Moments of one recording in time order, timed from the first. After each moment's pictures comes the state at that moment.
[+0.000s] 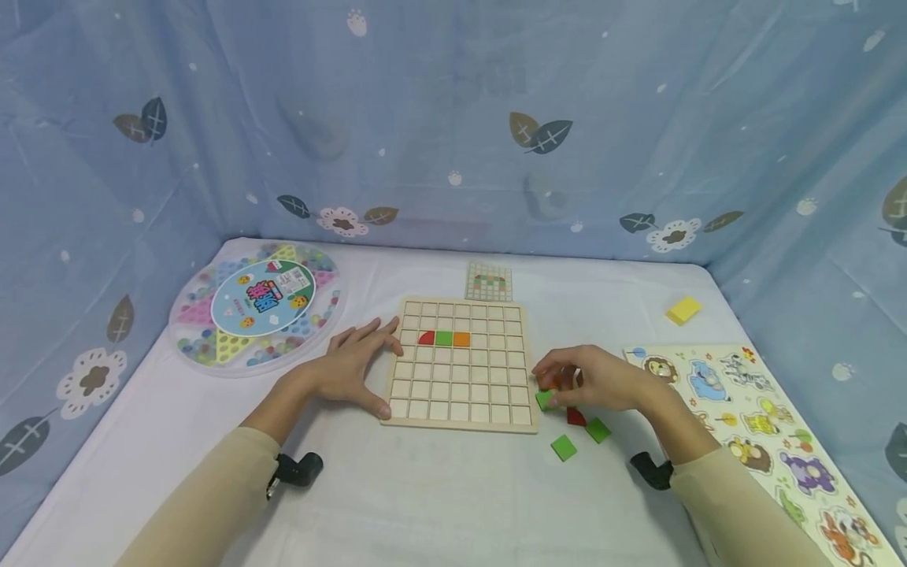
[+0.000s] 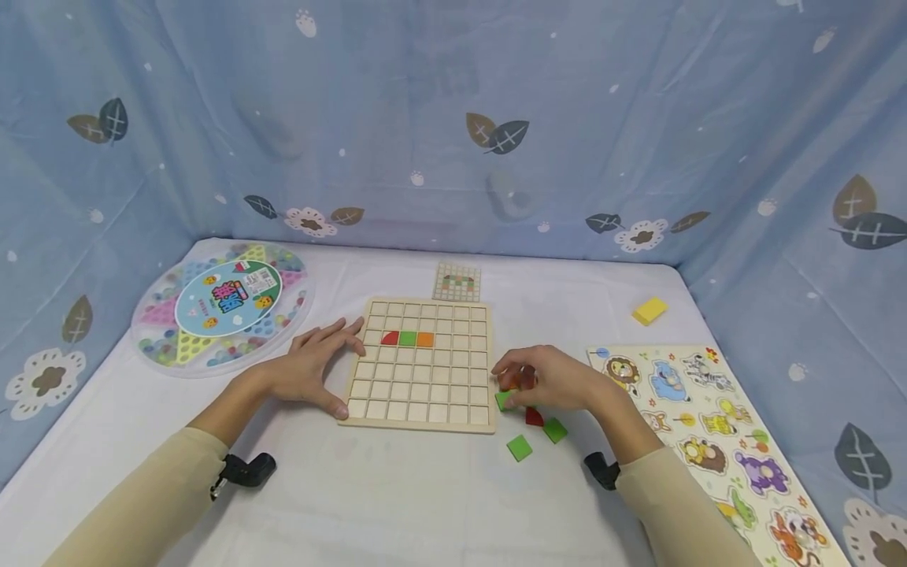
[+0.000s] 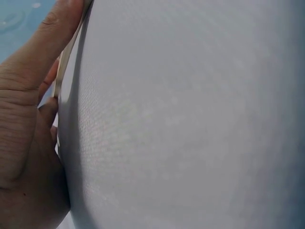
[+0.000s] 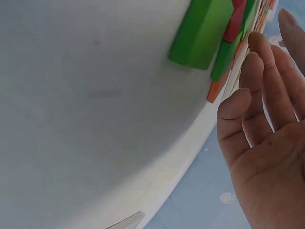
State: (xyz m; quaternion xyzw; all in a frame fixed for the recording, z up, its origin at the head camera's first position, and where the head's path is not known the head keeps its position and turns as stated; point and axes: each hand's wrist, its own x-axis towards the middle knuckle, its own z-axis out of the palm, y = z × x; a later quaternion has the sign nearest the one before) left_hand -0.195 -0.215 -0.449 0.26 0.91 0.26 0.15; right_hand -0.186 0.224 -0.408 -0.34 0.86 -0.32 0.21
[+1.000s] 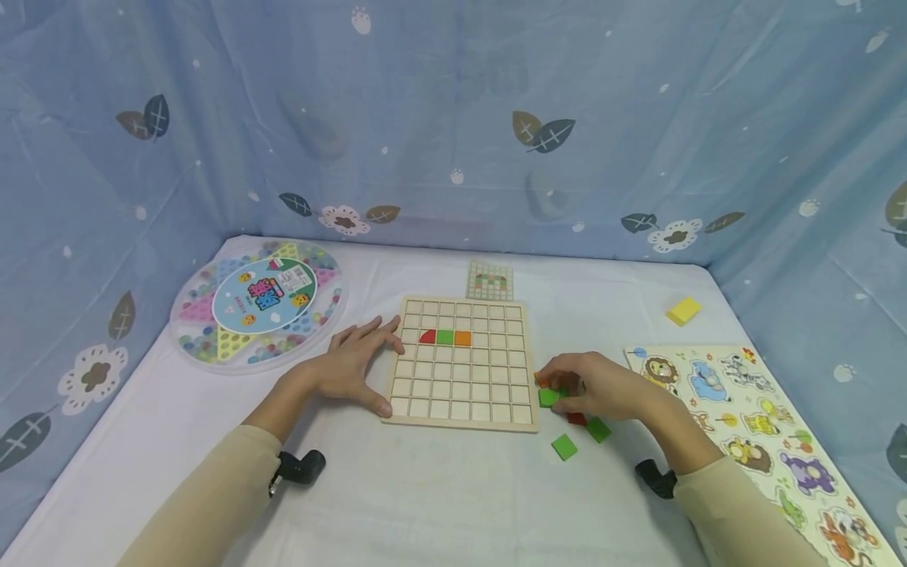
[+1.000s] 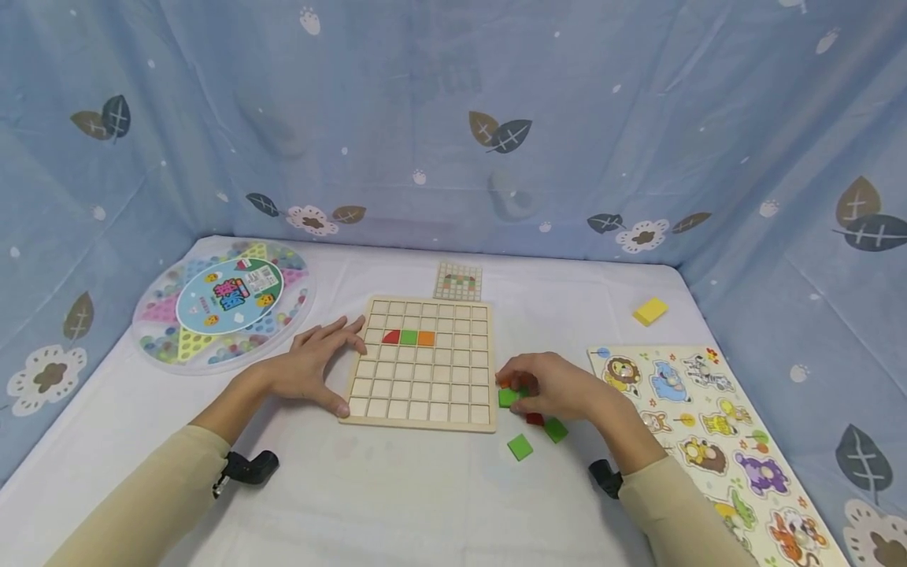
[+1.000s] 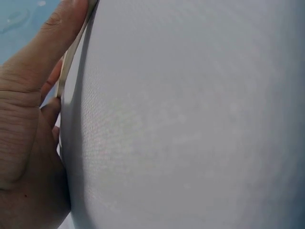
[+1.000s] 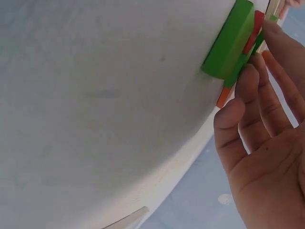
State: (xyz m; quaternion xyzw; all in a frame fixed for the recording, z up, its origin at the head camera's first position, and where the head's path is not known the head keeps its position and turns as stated) left_hand -0.193 -0.215 -0.449 0.26 0.91 0.27 0.16; right_hand -0.178 0.226 -0.417 -0.32 0.89 -0.27 0.19
